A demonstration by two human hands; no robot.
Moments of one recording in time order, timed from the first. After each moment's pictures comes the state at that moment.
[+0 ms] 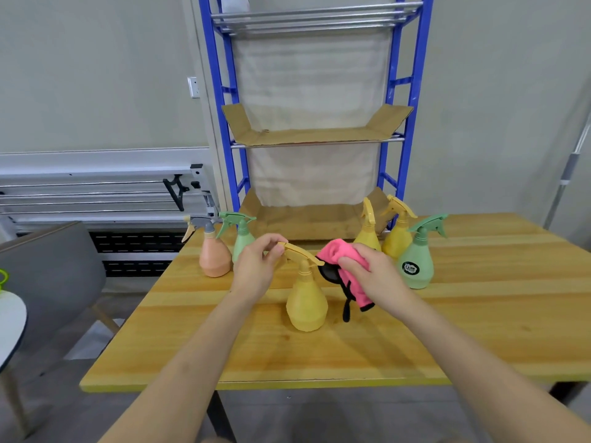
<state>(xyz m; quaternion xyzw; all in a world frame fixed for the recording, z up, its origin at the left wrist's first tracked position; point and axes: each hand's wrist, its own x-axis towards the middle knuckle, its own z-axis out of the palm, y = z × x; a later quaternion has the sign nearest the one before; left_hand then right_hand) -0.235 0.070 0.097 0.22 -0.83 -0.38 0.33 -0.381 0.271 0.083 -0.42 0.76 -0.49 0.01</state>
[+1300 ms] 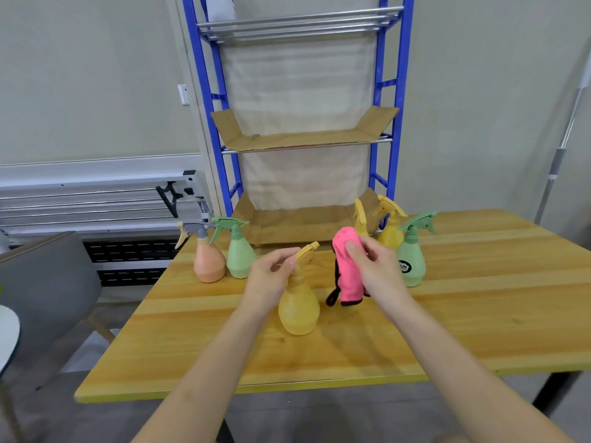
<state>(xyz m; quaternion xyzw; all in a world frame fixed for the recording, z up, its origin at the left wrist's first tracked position) -0.235 0.109 0.089 0.17 -0.76 -0.54 0.31 -0.367 0.278 0.092 -0.30 0.69 -0.66 0.02</state>
